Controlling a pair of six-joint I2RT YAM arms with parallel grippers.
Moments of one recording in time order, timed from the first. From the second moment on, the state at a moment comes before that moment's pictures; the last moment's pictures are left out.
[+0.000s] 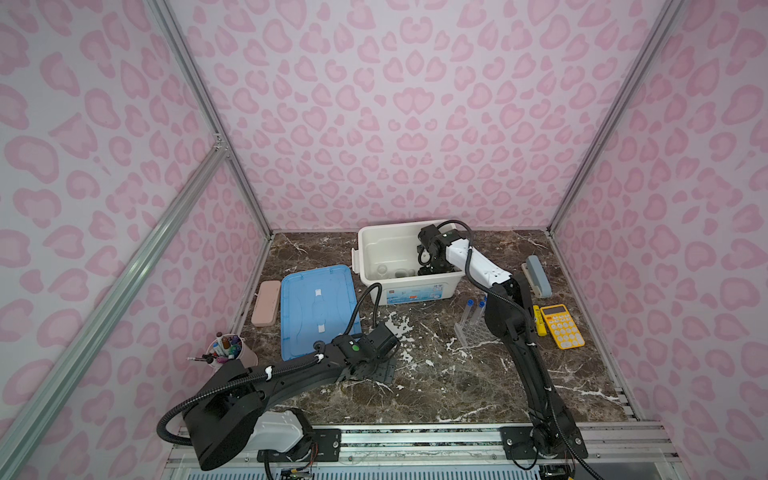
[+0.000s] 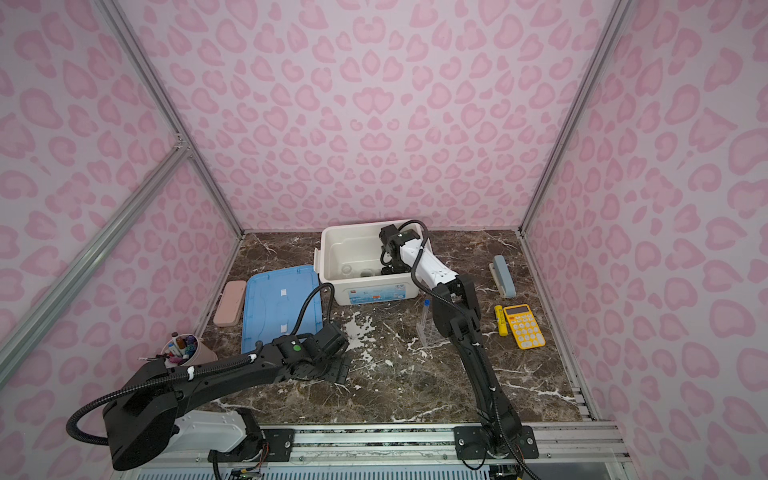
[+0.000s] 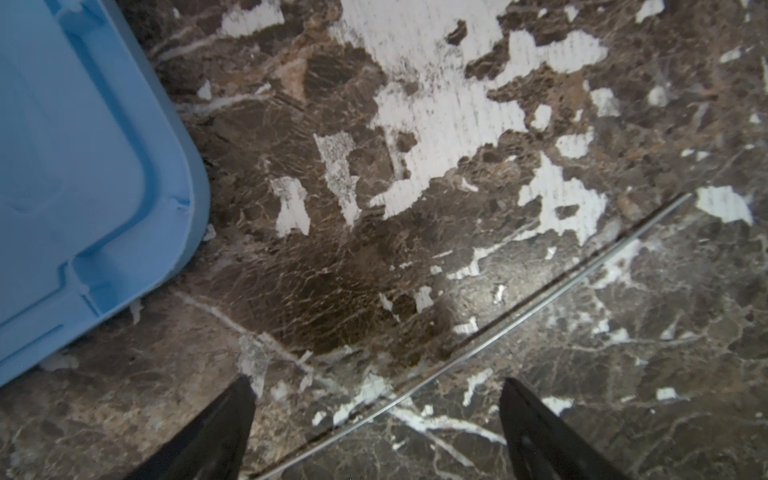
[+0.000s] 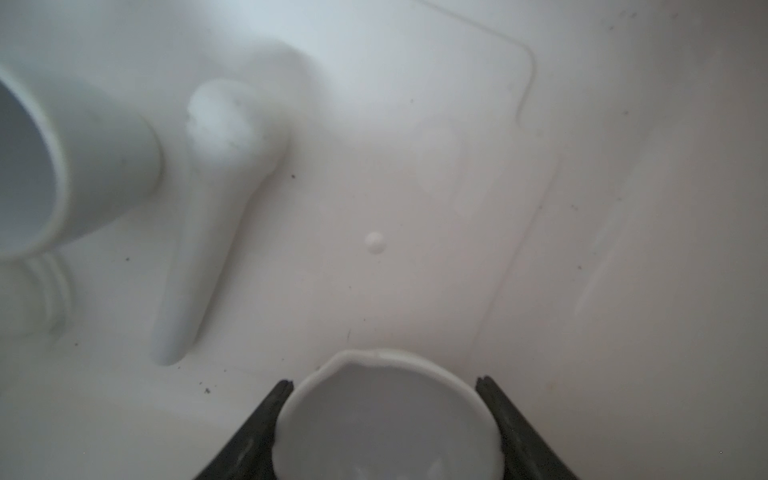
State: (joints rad) left arm -0.89 1.33 0.69 -0.63 -0.16 -0.59; right arm 0.48 2.51 2.32 -1.22 0.02 0.05
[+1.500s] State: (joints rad) left arm -0.91 1.42 0.68 -0.61 -0.08 -0.54; right arm 0.46 2.51 2.29 -1.21 -0.02 0.06
